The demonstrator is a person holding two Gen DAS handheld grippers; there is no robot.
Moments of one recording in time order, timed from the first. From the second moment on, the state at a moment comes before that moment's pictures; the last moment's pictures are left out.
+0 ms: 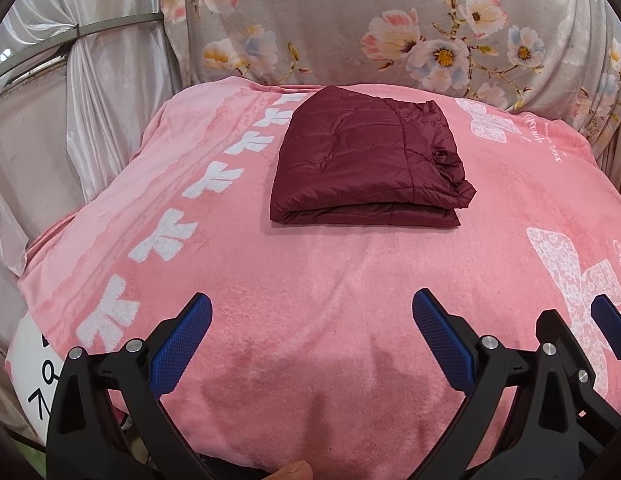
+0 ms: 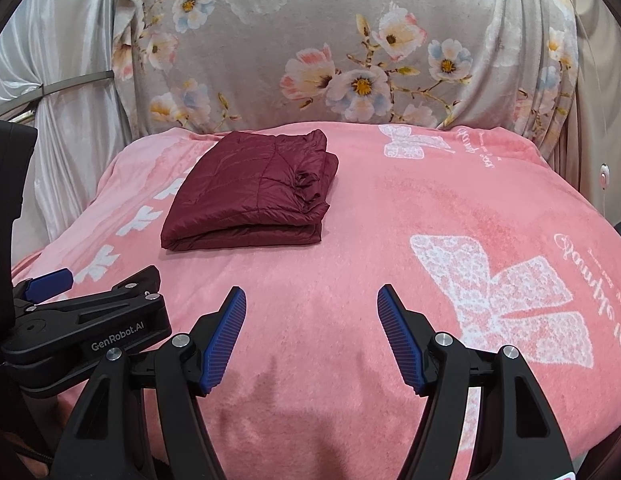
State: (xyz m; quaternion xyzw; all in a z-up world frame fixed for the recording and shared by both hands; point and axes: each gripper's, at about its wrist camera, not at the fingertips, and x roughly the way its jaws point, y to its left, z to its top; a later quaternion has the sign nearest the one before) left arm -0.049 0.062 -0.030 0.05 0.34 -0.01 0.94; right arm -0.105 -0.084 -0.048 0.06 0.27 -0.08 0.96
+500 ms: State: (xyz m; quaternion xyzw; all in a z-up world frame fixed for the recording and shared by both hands) left arm -0.049 0.064 -0.031 0.05 0.34 -0.01 0.94; right arm -0.105 -0.084 -0.048 0.06 0.27 -0.08 0.96
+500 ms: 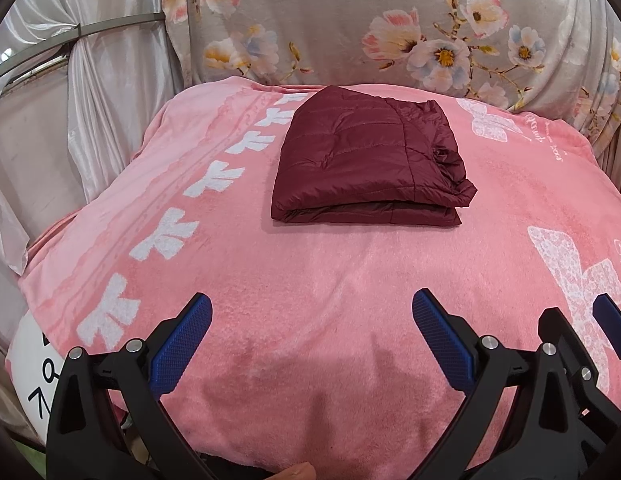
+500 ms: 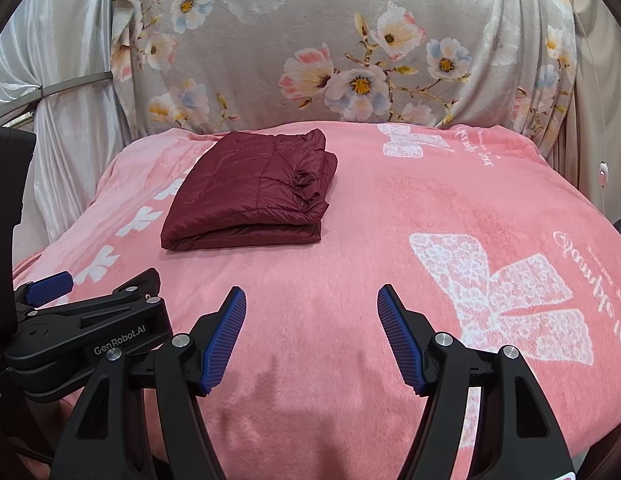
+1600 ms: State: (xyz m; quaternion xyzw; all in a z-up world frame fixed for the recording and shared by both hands) left arm -0.047 0.064 -0.034 0.05 0.34 0.00 0.94; right arm -0.106 -0.083 -0.050 0.06 0.27 -0.07 0.96
